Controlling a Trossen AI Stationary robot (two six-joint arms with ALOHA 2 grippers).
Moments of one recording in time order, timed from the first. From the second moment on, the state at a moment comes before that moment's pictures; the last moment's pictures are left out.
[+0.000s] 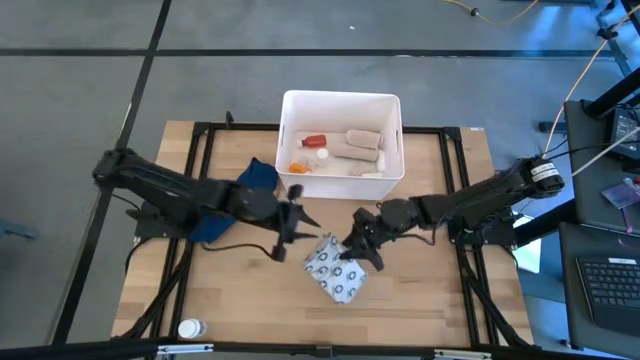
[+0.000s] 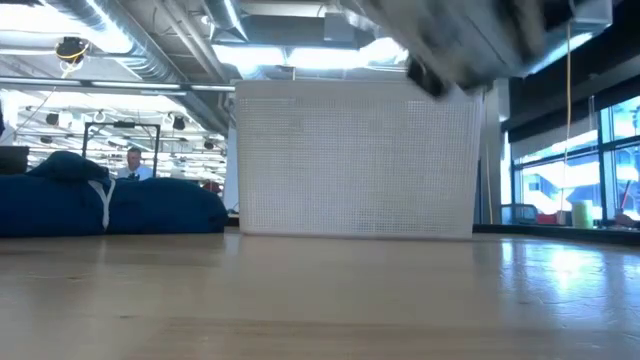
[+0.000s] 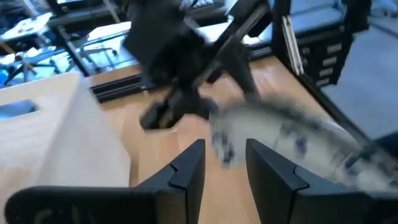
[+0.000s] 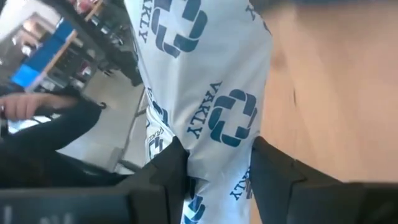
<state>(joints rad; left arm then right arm) -0.23 1.35 1.11 -0.17 -0.12 0.12 0.23 1.41 0.80 0.28 -0.20 0.62</state>
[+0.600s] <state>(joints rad) -0.25 1.17 1.11 -0.30 -0.12 -0.01 0.01 1.40 1.56 -0.46 0.55 -0.20</state>
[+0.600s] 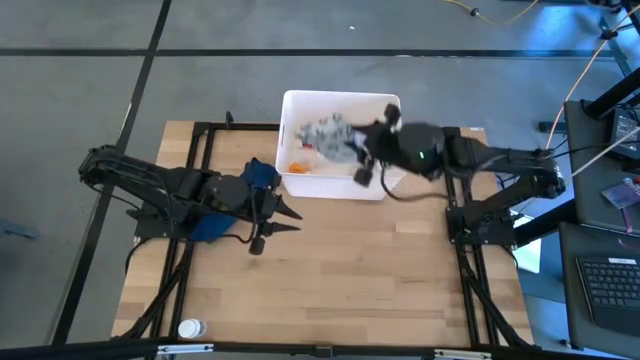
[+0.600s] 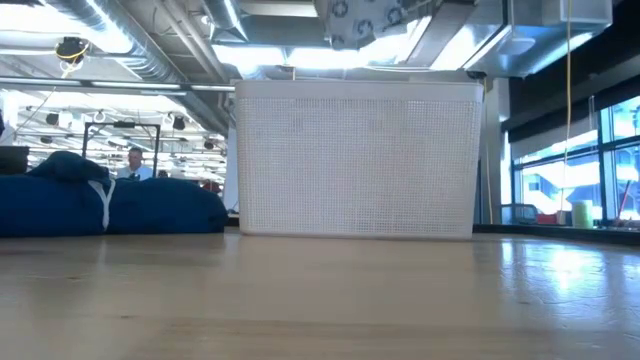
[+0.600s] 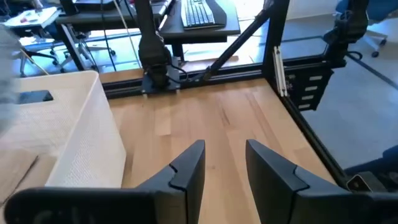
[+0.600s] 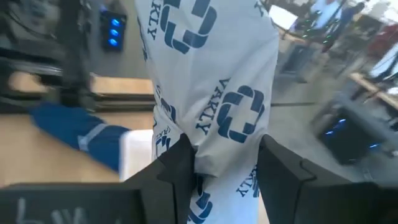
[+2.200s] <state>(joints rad) -0.25 1.17 1.11 -0.50 -0.40 0.14 -0.47 1.87 1.57 -0.64 -0.47 -0.32</state>
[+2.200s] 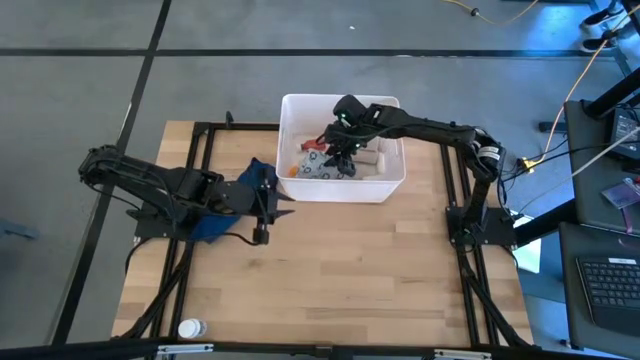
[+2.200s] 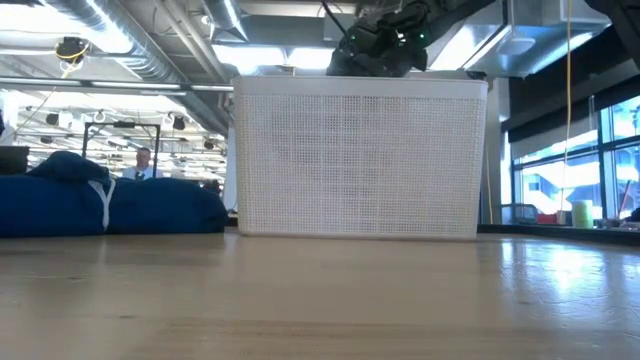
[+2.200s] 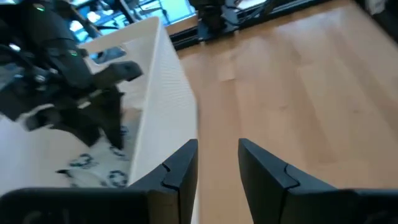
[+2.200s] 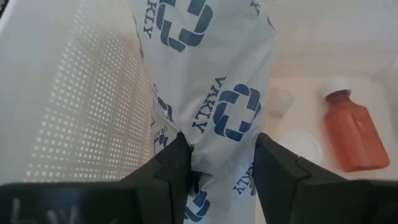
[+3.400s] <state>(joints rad) -0.25 1.17 1.11 -0.52 -0.64 0.26 -0.42 1.87 1.51 -0.54 -0.49 -0.29</state>
